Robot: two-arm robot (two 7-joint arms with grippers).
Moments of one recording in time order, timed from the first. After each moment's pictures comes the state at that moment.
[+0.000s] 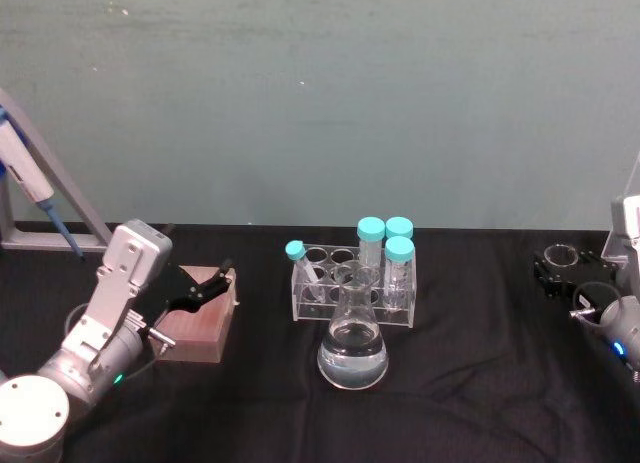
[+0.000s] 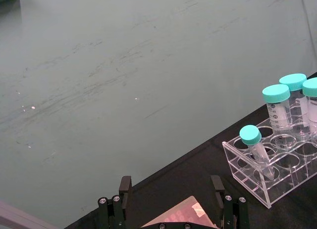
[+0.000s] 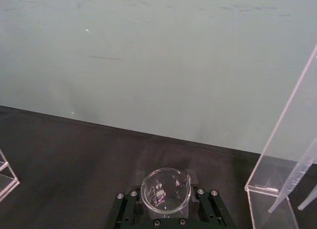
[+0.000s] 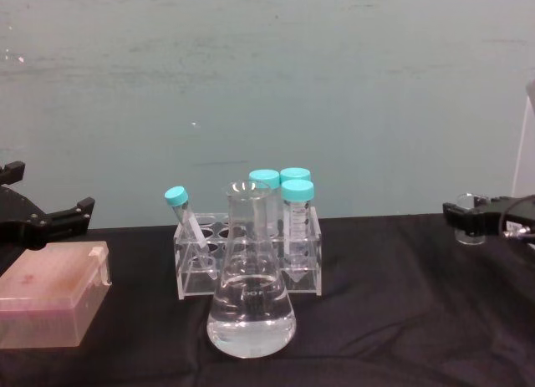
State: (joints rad) left arm -0.20 0.60 0.45 -1.41 -0.25 -0.12 0.03; right arm 0.59 0.22 -0.28 -0.76 0.23 -0.07 0.20
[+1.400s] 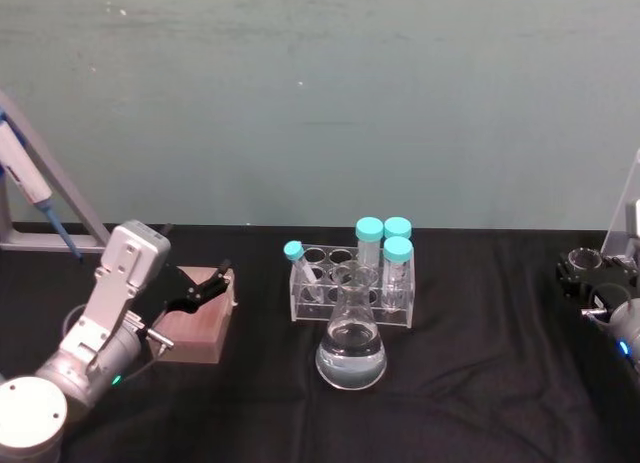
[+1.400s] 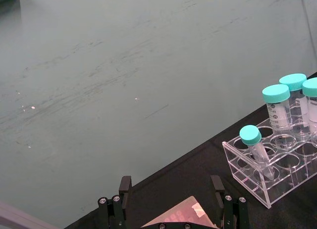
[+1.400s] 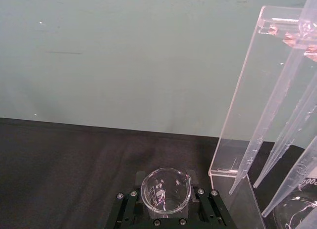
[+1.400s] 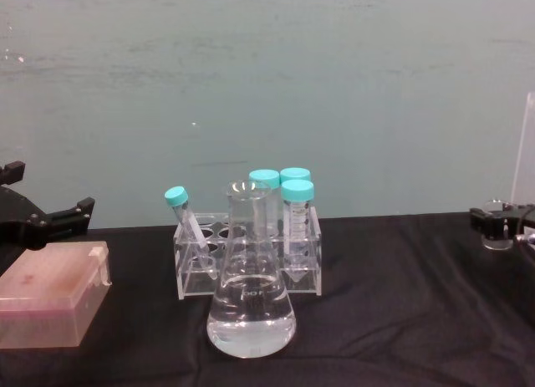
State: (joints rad) left arm -0.20 0.60 0.45 -1.41 -0.25 -0.12 0.03; right arm 0.61 0.16 -0.17 -0.68 0.14 -0.07 0.12
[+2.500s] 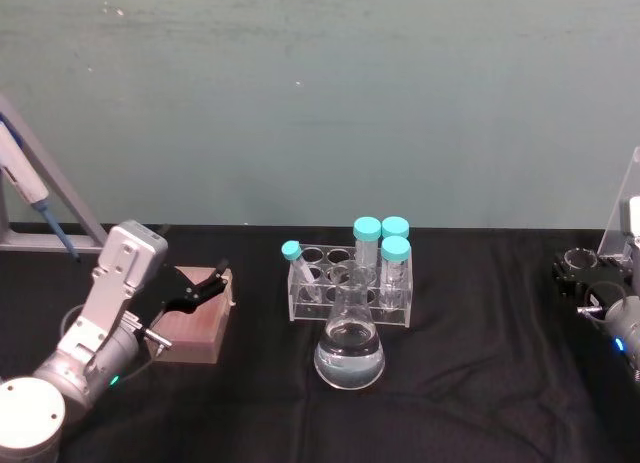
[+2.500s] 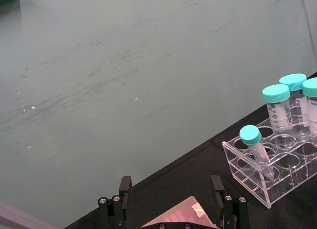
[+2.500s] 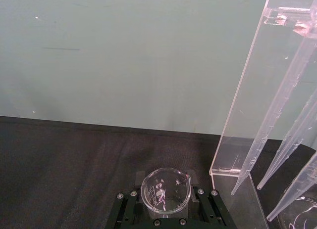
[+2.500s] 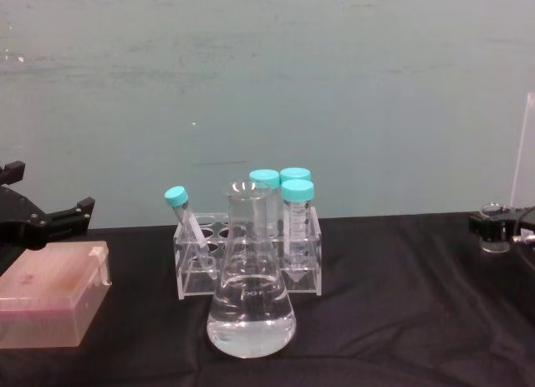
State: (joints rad) left arm -0.20 0.60 0.45 -1.41 -0.25 -0.12 0.03; right arm 0.65 0.13 -0.11 -0.60 0.07 -0.09 0.14
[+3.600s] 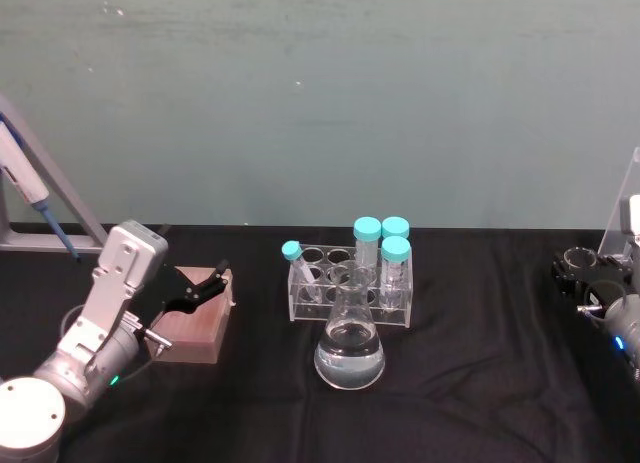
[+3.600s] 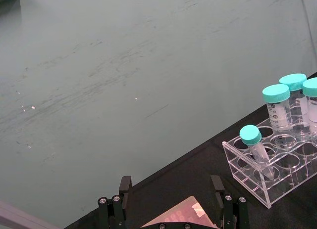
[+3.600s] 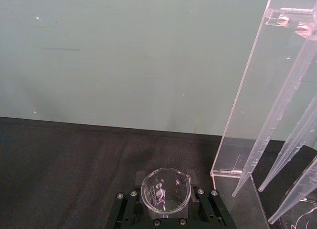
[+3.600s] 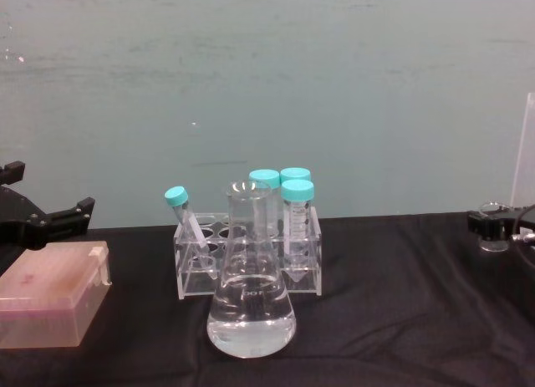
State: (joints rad) left arm -0.20 0.60 0.45 -1.41 -0.25 -0.12 0.03; right arm 0.66 0.13 -0.10 -0.59 0.06 -0.09 0.15
